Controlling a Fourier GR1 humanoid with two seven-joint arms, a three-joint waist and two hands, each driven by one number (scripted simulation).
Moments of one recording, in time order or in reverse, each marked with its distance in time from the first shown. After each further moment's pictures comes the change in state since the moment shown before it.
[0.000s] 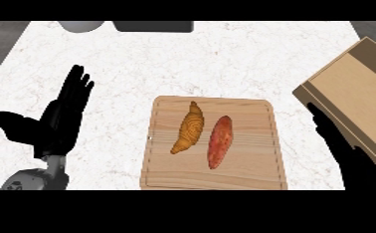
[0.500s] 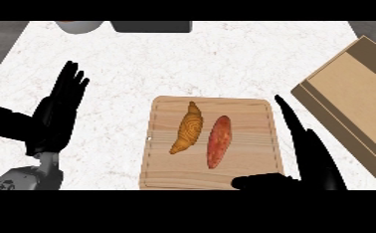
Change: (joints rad) left arm -0.014 0.001 0.042 -0.017 -0.002 -0.015 0.046; right arm -0.117 0.176 0.082 0.171 0.104 0.038 0.049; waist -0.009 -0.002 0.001
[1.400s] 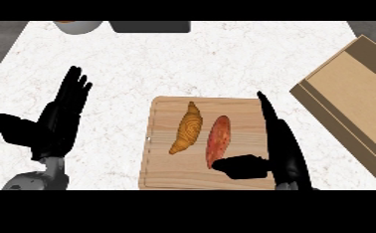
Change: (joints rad) left arm 0.033 -0.062 0.022 -0.002 -0.068 -0.038 -0.015; right arm -0.011 0.224 -0.032 0.184 0.141 0.034 -0.046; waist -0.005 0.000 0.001
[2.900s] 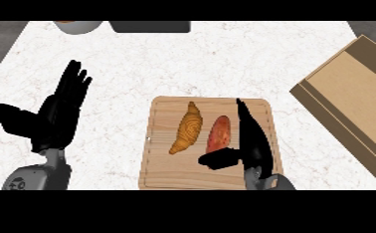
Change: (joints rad) left arm -0.048 -0.081 0.101 0.025 -0.076 -0.090 0.042; right arm -0.021 0.119 0.003 0.297 0.054 -0.022 -0.094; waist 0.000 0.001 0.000
